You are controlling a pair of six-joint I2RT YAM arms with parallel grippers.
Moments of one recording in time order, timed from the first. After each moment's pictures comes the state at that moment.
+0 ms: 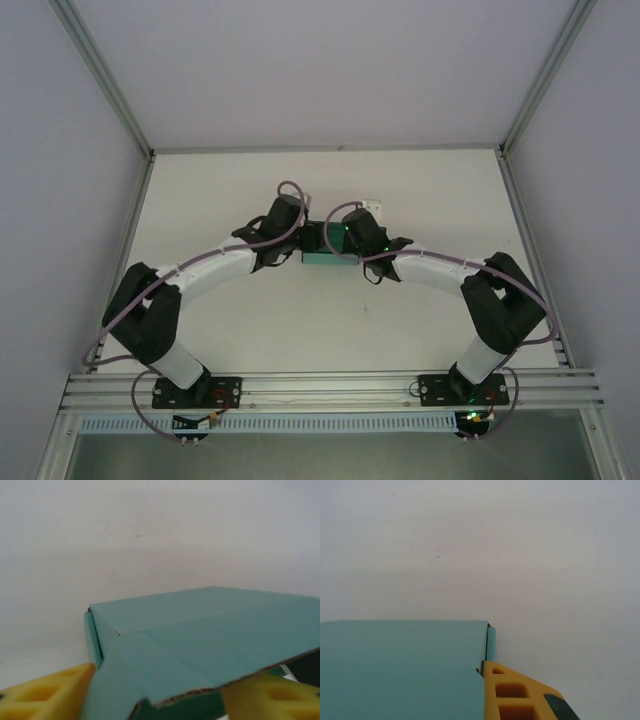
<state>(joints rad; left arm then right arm) -0.65 1.56 1.06 -0.23 -0.06 -0.48 0.73 1.64 0.95 -0.07 0.42 0.53</state>
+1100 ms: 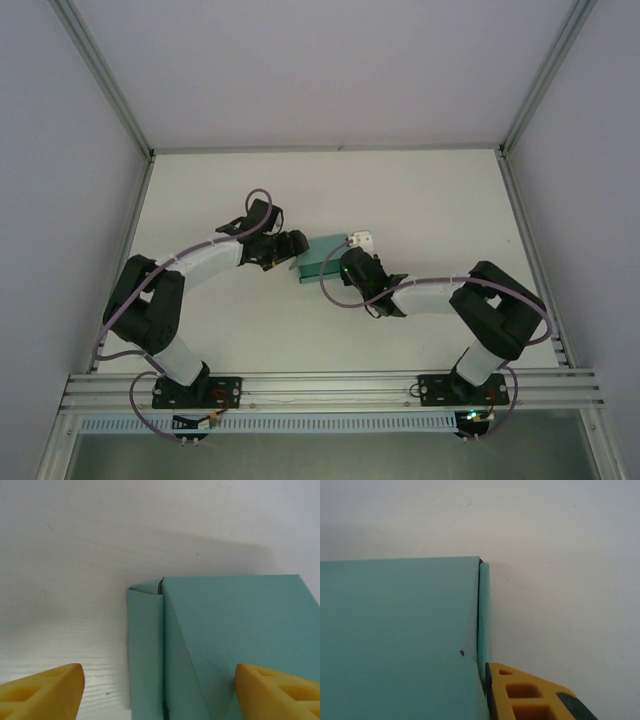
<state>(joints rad) -0.46 1.63 0.98 -0.33 0.22 -0.81 0.87 1.63 0.66 0.26 0.49 0.41</state>
